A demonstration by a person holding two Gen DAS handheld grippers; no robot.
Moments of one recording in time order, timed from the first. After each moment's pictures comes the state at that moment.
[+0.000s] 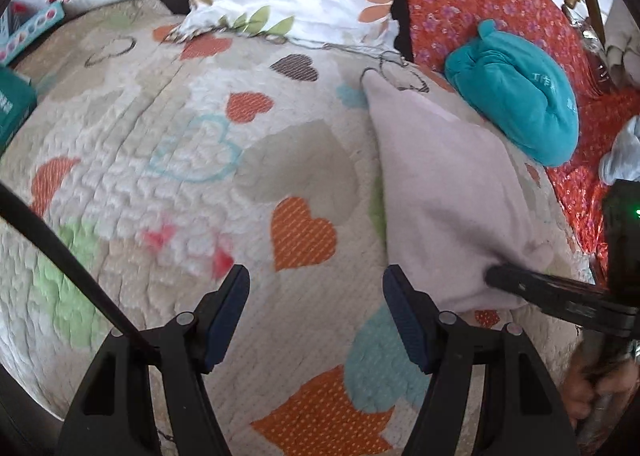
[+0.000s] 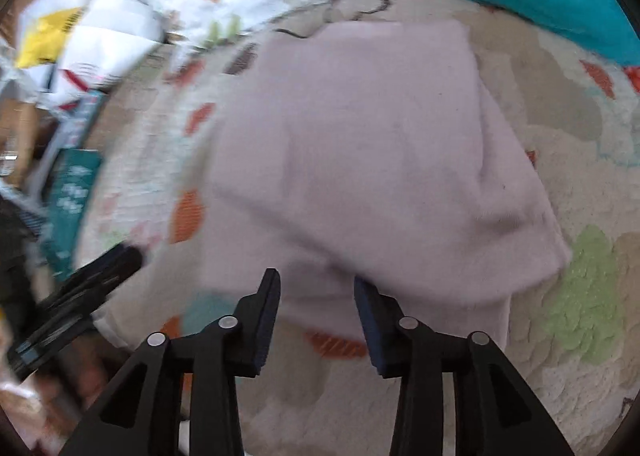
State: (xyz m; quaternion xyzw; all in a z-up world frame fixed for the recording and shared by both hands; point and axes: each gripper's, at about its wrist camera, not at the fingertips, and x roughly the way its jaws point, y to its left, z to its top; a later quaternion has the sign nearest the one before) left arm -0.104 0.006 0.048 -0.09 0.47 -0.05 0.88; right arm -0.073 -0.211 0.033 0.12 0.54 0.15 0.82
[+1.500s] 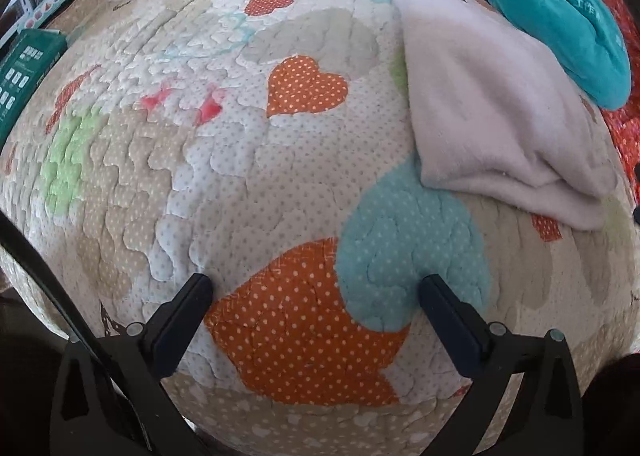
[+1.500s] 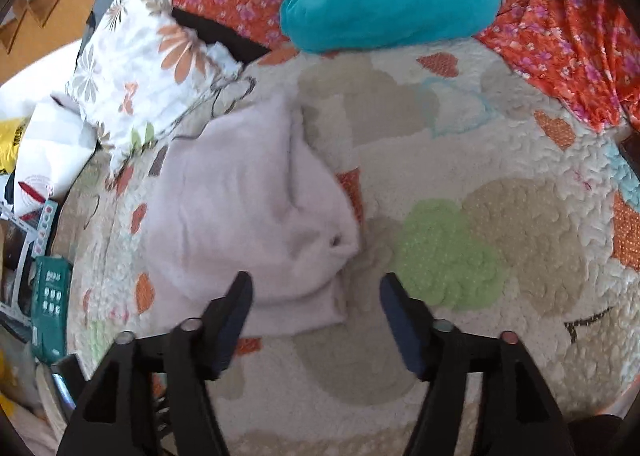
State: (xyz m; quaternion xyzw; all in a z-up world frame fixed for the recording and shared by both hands) left arm -0.148 -0.042 -0.010 -0.05 0.55 0.05 0.83; right arm -0.136 -0.336 0.066 0.21 0.46 -0.01 0.86
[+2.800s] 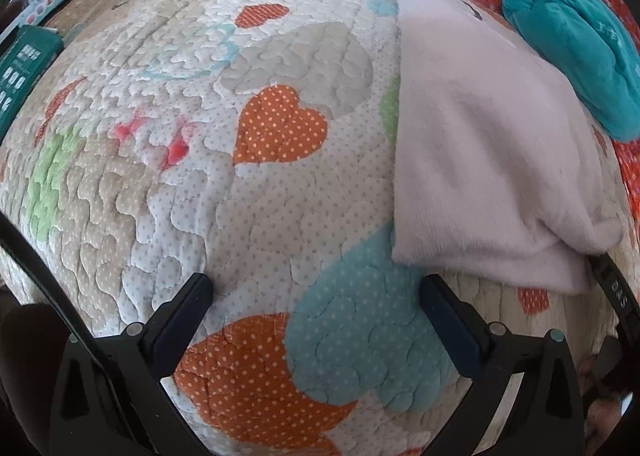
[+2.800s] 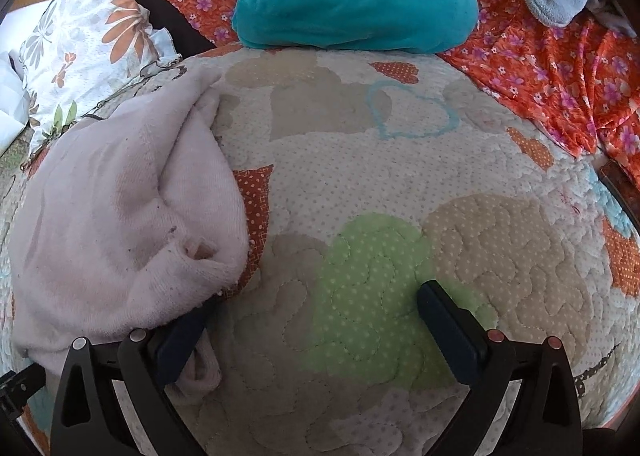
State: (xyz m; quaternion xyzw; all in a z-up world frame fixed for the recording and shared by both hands) left arm -0.099 -0.050 -0.008 -0.07 0.56 0.06 0.83; right arm -0.098 -0.322 -0.004 0.10 0.44 -0.12 0.88
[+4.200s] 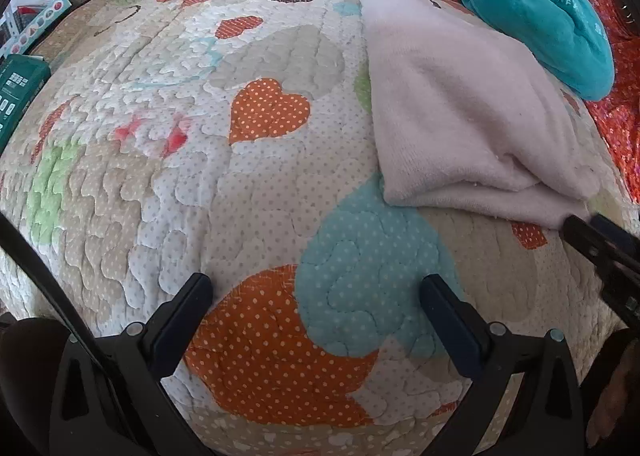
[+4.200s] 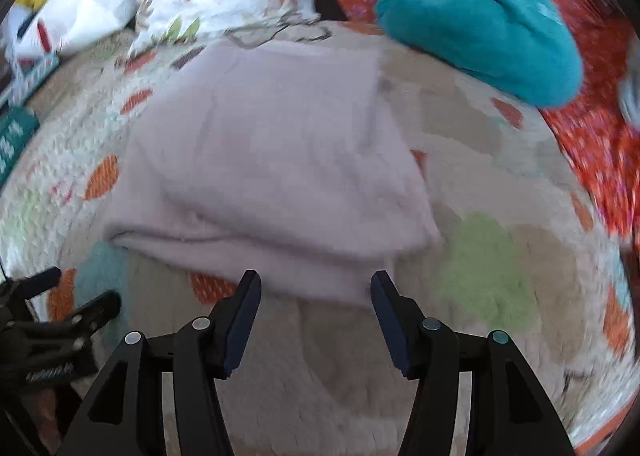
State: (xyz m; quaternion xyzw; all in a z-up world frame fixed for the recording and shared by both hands) left arm -0.139 -0.065 -0.004 -0.03 0.52 0.03 0.85; right arm -0.131 -0.251 0.031 0.00 0.48 0.03 0.88
